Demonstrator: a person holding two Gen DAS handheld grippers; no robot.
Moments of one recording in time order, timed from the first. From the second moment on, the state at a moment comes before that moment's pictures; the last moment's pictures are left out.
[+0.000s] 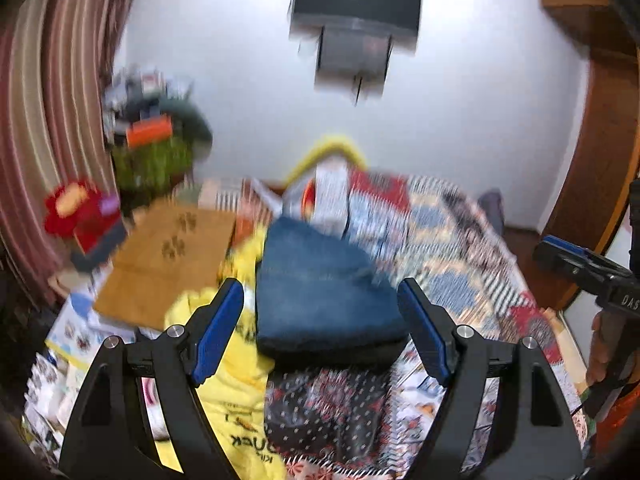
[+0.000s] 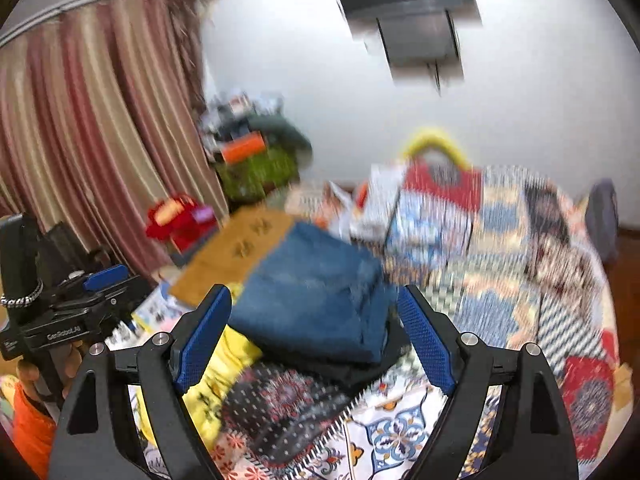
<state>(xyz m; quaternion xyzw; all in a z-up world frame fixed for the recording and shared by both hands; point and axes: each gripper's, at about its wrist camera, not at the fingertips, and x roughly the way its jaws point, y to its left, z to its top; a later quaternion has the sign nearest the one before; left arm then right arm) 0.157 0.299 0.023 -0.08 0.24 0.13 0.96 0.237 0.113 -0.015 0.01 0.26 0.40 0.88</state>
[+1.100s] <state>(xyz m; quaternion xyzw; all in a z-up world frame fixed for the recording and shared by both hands) 0.034 0.167 0.038 0.00 0.07 0.20 0.98 0.112 0.052 0.007 0.02 0.09 0.34 0.94</state>
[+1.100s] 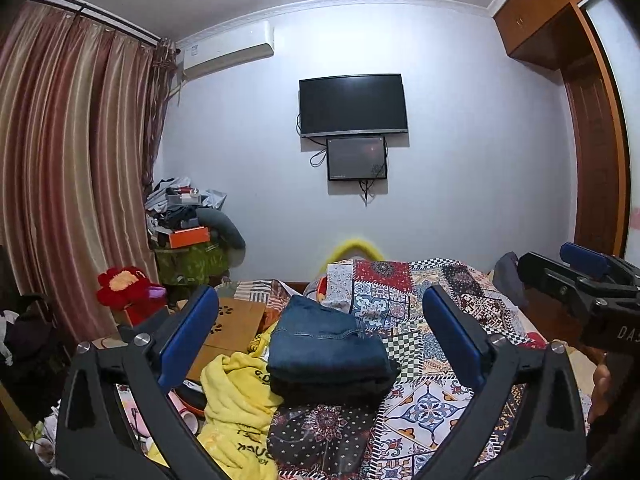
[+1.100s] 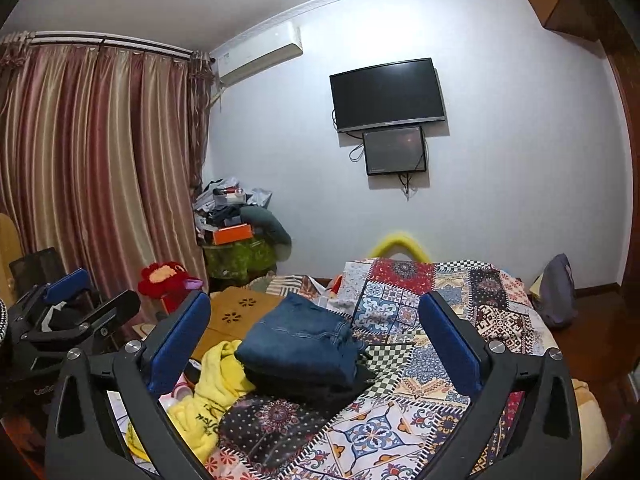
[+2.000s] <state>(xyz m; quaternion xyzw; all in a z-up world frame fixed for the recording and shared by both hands) 0.039 0.181 0.030 -0.03 0.08 0.20 0.98 0.104 0.052 0.002 0.01 0.10 0.33 0.94</state>
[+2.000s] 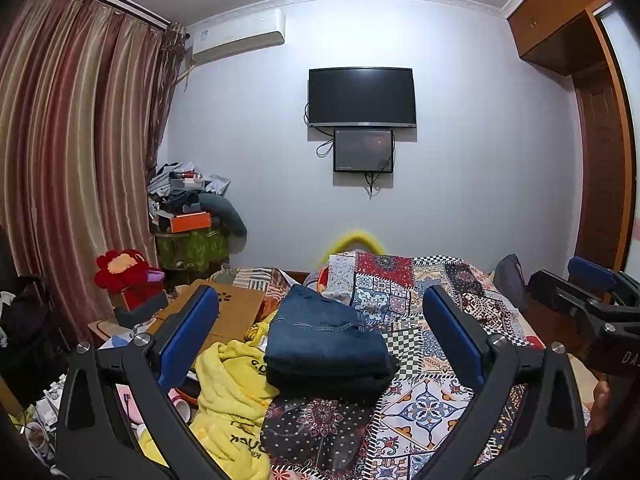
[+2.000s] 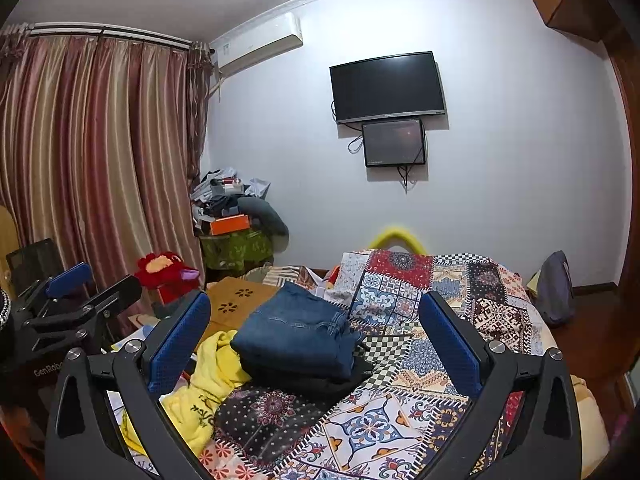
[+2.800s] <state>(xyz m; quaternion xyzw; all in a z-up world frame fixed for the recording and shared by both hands) 0.043 0.181 0.026 -0.03 0.09 0.20 0.98 0.105 0.049 0.002 0.01 0.10 0.34 0.94</state>
